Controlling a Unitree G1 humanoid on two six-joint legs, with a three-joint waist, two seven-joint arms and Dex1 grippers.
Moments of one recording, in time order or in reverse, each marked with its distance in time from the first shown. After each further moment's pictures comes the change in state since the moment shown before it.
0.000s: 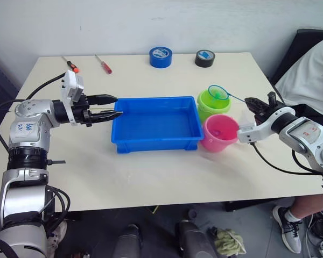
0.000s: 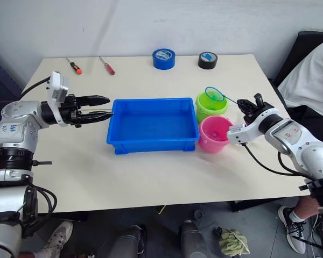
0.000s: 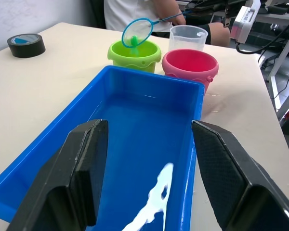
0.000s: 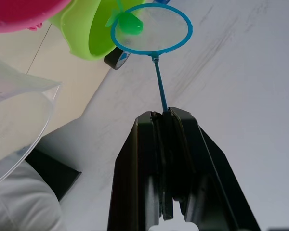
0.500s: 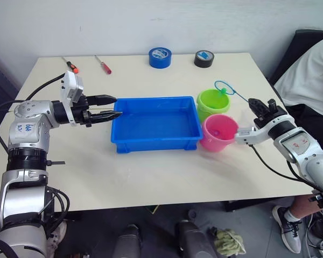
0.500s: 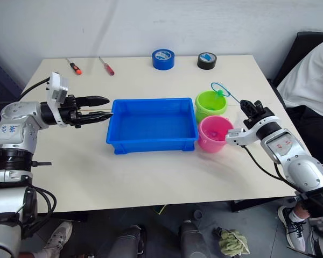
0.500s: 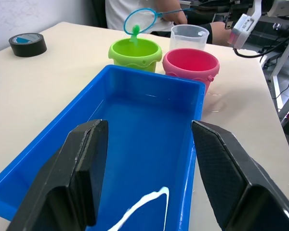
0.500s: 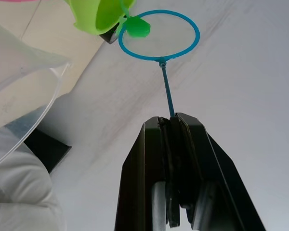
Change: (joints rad) left arm 0.009 0.003 0.002 -0.007 0.000 0.002 0.011; right arm 0.098 0.076 -0.002 -0.069 -0.153 0.213 -0.097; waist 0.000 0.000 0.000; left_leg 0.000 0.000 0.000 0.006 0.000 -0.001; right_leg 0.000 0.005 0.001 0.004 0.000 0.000
